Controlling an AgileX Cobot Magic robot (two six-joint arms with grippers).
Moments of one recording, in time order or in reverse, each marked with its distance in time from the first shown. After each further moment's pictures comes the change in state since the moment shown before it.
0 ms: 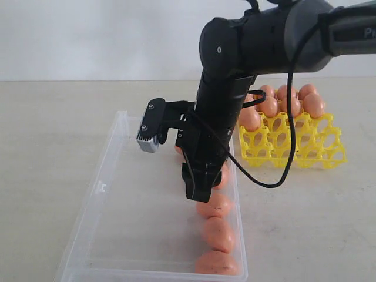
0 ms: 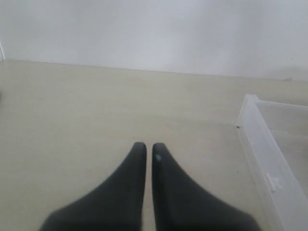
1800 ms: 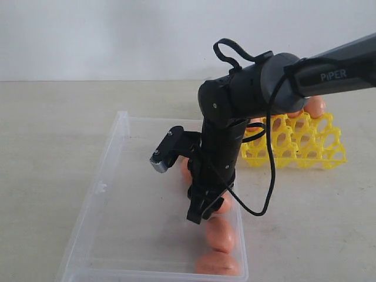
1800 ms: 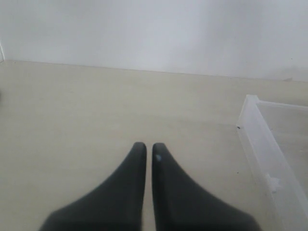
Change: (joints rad) left arm 0.000 0.000 0.000 0.000 0.000 0.000; right arm 0.000 0.114 0.109 -0.131 -0.194 0.350
